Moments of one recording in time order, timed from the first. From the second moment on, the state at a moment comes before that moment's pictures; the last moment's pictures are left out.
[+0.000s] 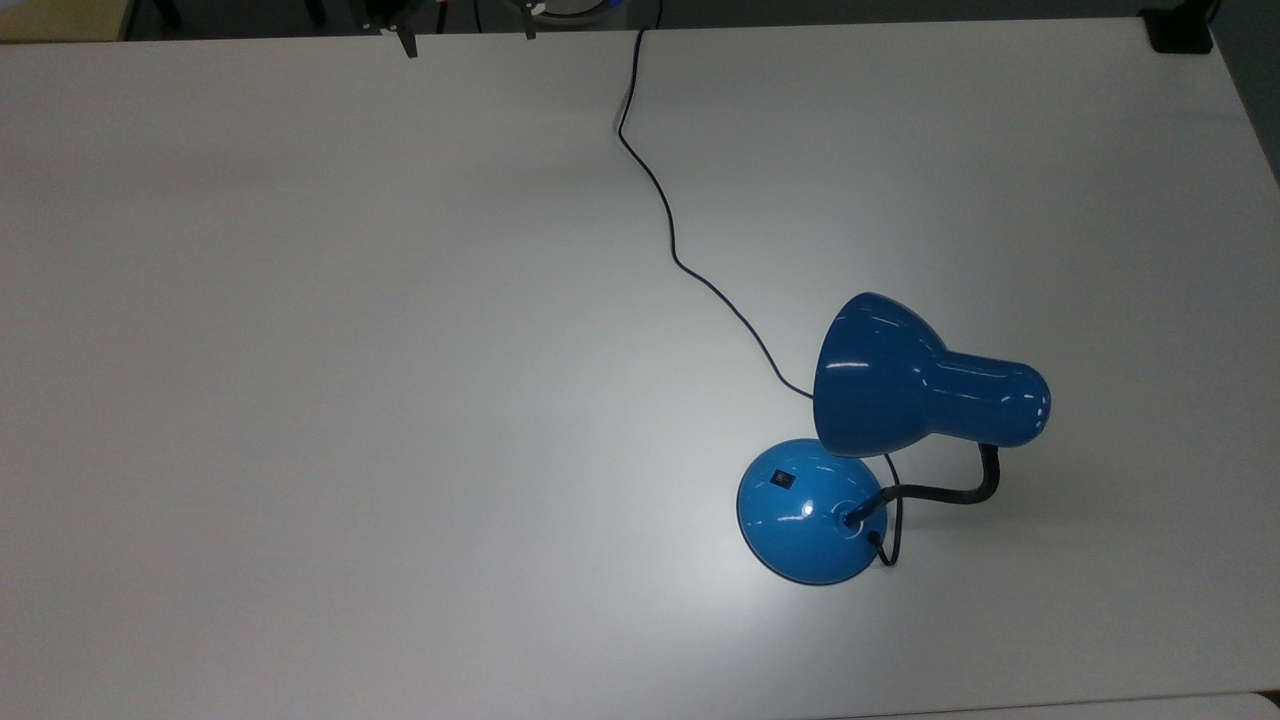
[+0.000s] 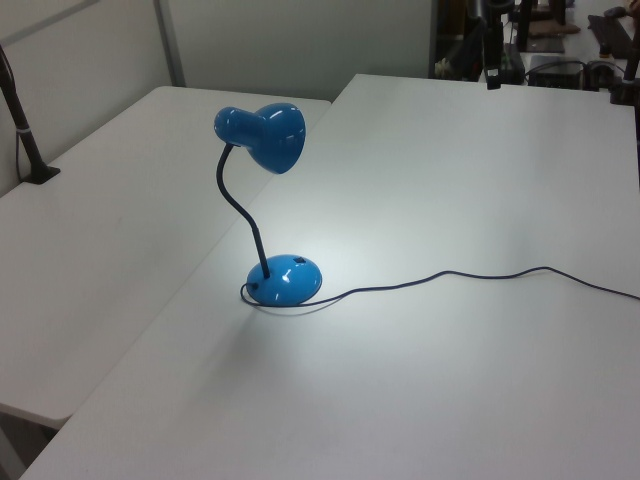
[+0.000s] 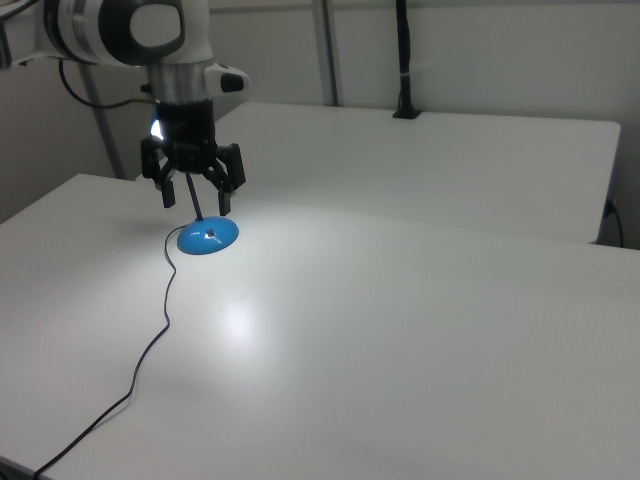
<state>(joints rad) 0.12 0.07 -0.18 -1.55 0.02 1.46 -0.25</state>
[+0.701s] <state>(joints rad) 0.12 0.07 -0.18 -1.55 0.02 1.53 -0.24</state>
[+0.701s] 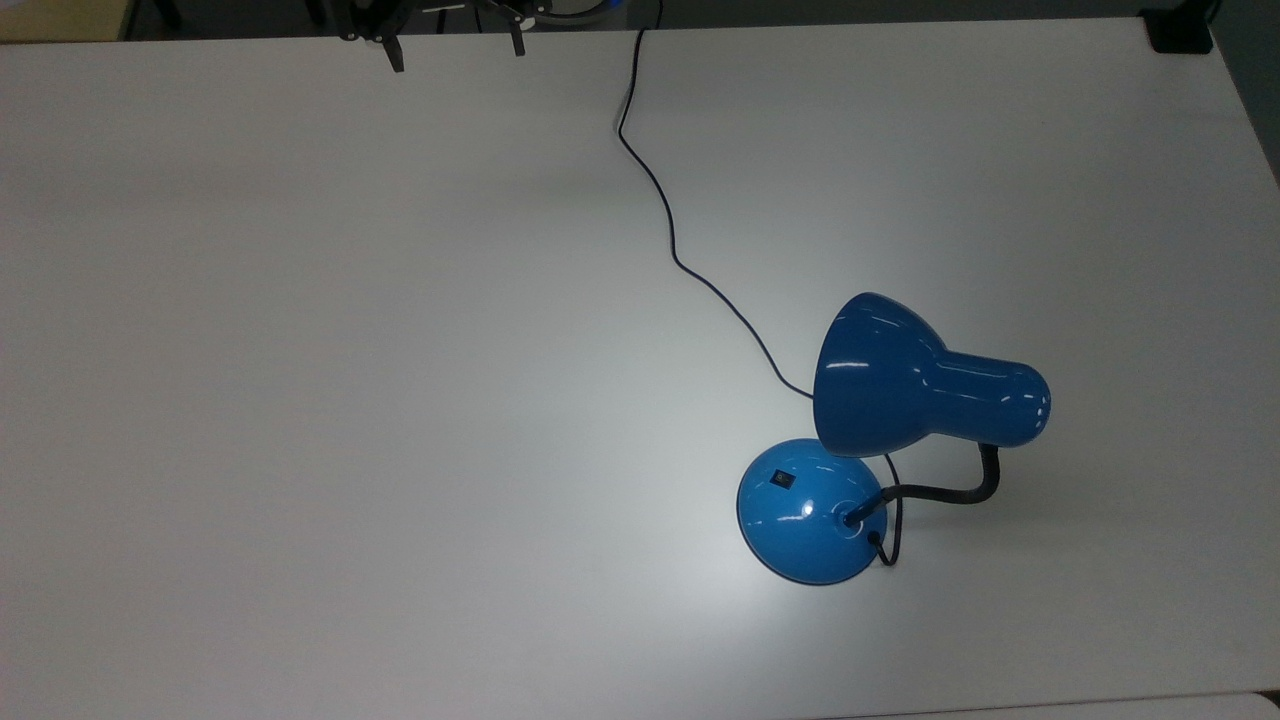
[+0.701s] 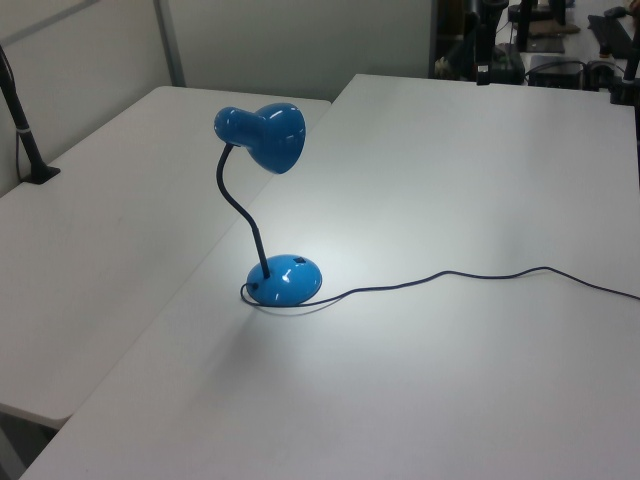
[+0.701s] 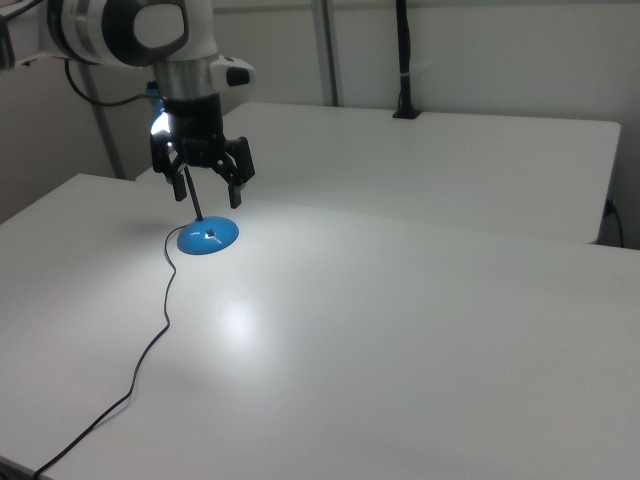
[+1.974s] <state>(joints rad) 0.33 0.44 -0.17 -1.51 0.27 2.14 -0.54</state>
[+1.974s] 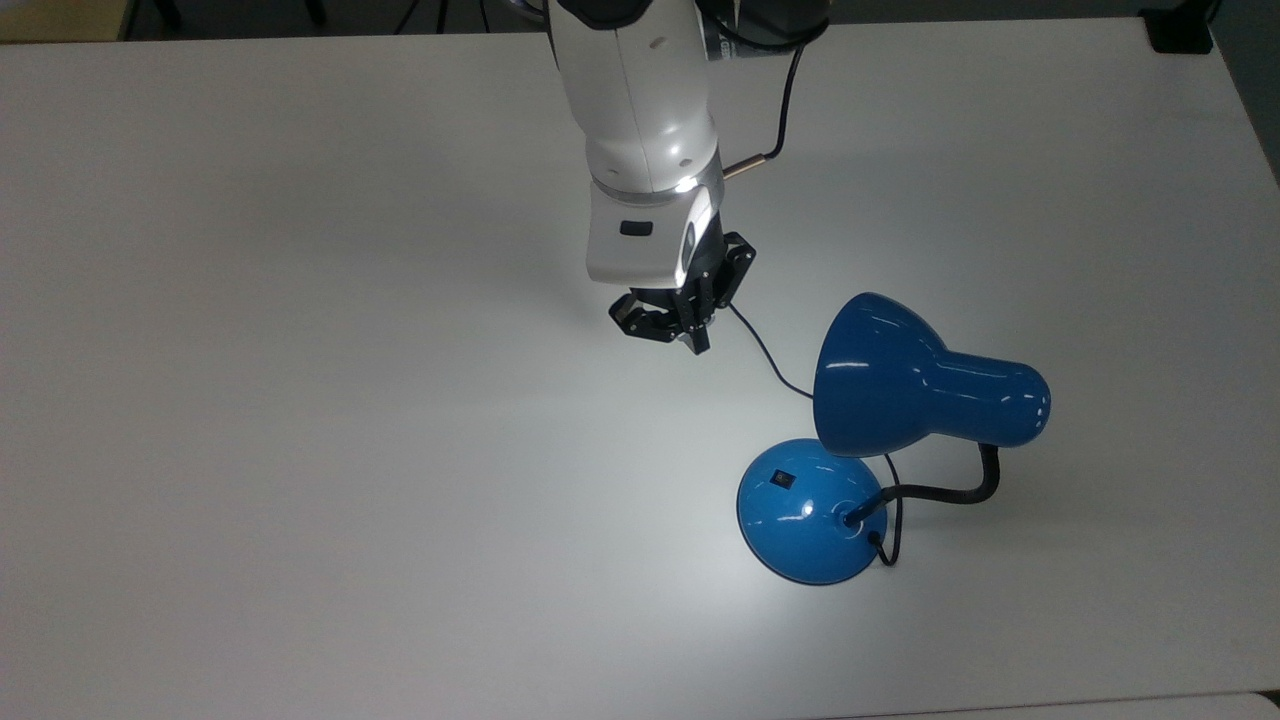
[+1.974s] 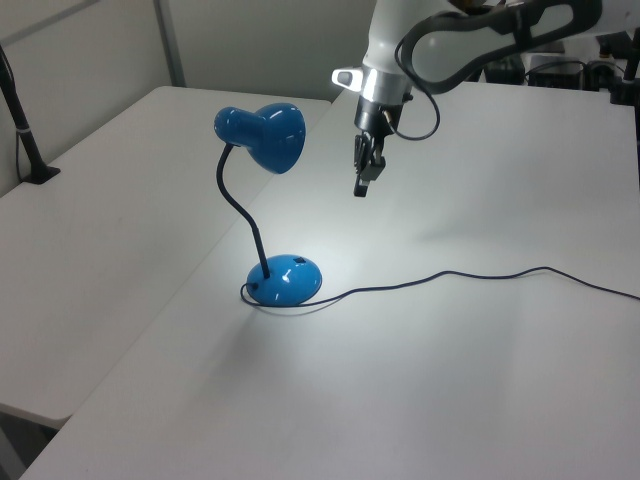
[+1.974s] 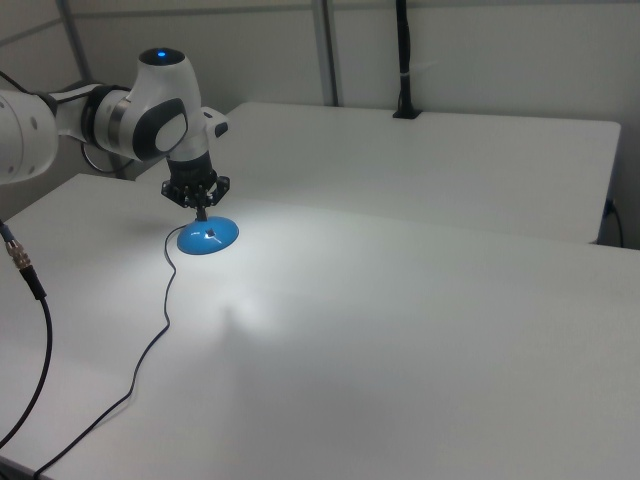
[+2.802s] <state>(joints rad) 0.41 0.72 -0.17 -1.34 0.27 2.43 -0.54</state>
